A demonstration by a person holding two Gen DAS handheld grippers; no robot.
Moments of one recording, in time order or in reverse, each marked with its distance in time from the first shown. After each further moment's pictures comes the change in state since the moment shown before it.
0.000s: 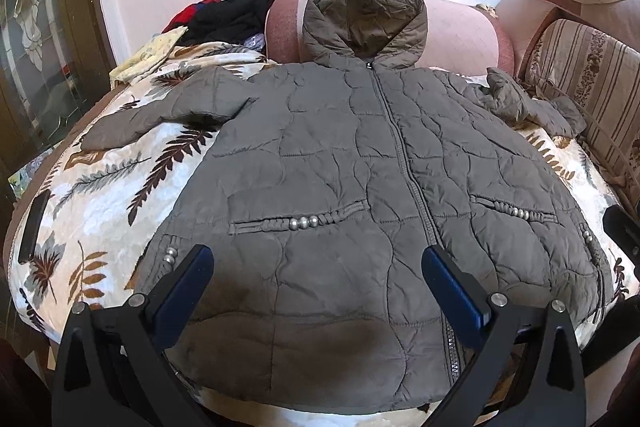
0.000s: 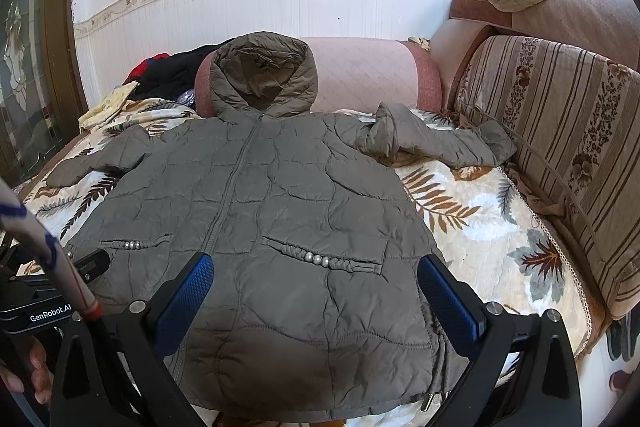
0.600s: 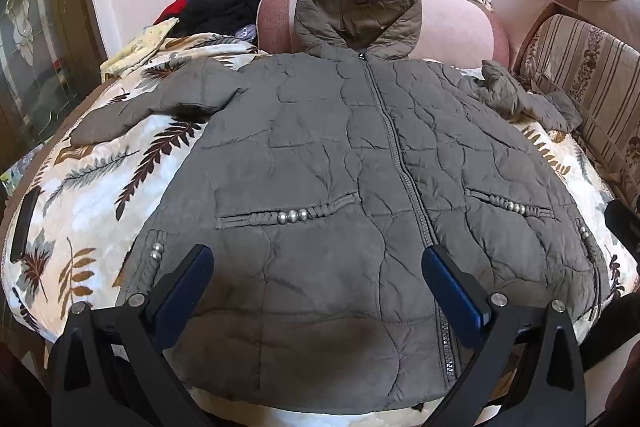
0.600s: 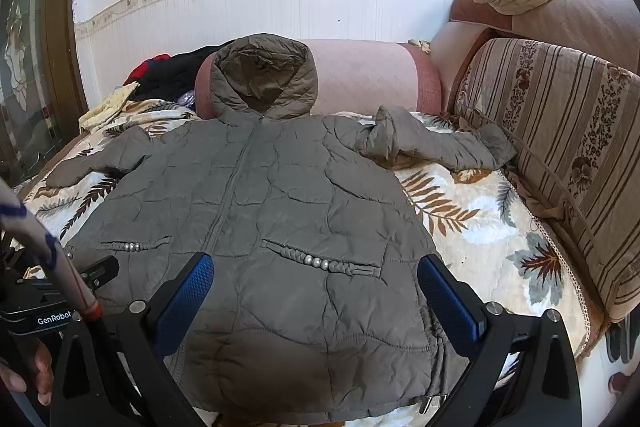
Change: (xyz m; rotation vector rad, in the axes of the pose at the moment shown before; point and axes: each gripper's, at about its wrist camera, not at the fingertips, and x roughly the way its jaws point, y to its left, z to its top) left arm 0.007 -0.003 -0.002 -0.002 0.027 -0.034; right arm 0.000 -0.001 0.001 -0.005 -0.006 0.000
